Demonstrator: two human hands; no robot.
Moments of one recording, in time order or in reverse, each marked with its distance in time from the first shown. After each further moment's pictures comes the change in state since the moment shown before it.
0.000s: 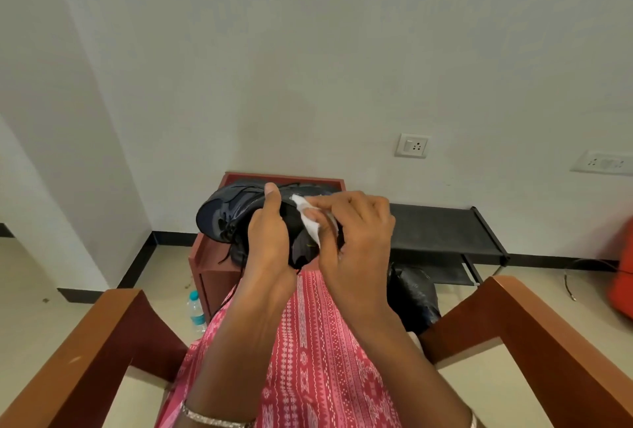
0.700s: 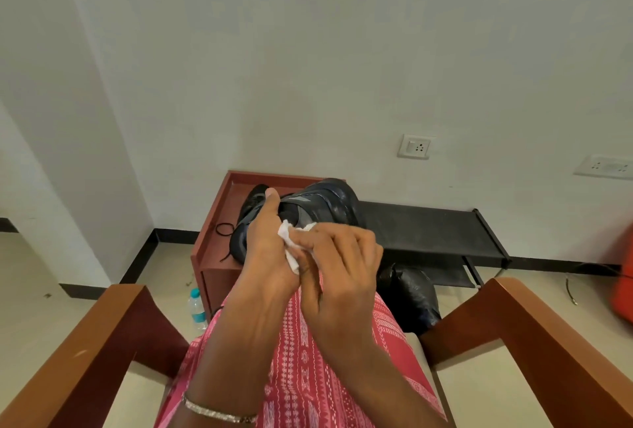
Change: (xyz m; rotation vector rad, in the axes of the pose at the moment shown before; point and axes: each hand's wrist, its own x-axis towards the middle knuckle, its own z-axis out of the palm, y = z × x) left_hand -0.007 0.011 0.001 -0.159 -0.111 -0.251; right_hand -0.043 -0.010 0.007 -0.086 0.049 -0.171
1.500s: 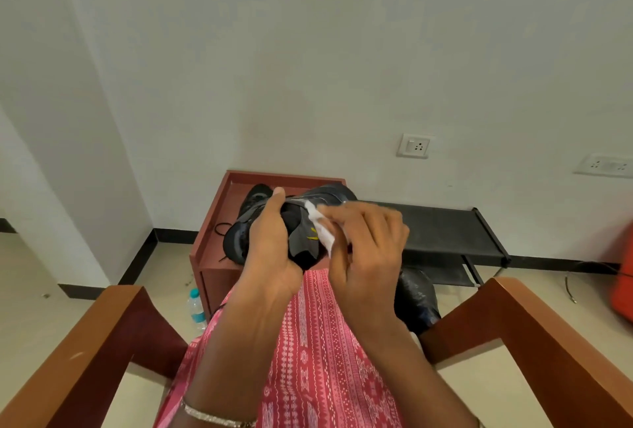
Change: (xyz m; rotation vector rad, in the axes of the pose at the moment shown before) left_hand -0.002 -0.006 0.003 -0.029 0.038 0.077; right_hand 0.025 0.028 -0.007 -0.026 0.061 0.024
